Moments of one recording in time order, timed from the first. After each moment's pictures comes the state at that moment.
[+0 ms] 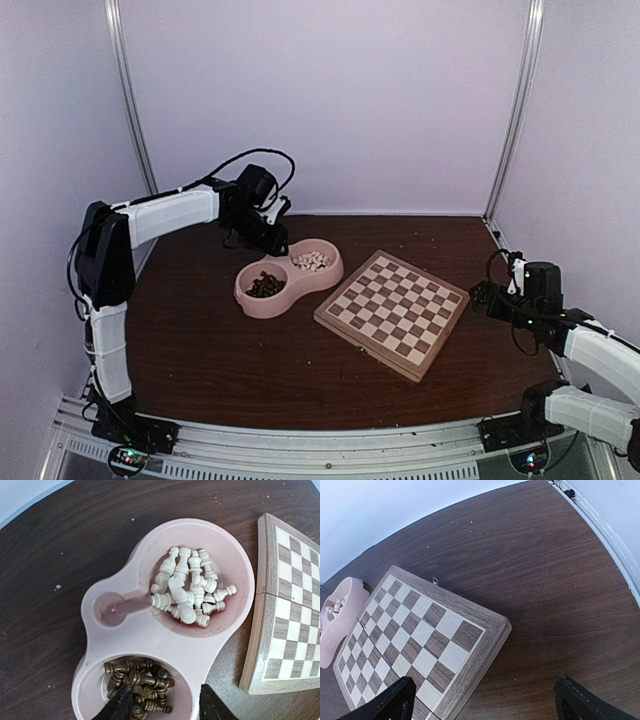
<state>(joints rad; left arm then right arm) -0.57 2.03 1.76 -0.74 0.07 -0.14 0.15 0.81 0.35 -0.12 0.00 0.41</state>
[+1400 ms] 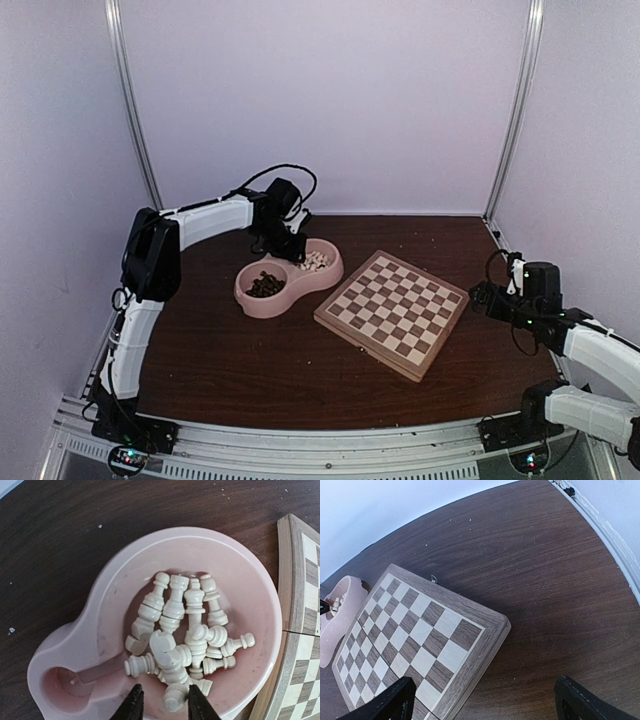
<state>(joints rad) -0.59 2.38 2.09 -0.77 0.11 -0.13 0.15 0.82 0.35 -0.12 0.00 0.41</state>
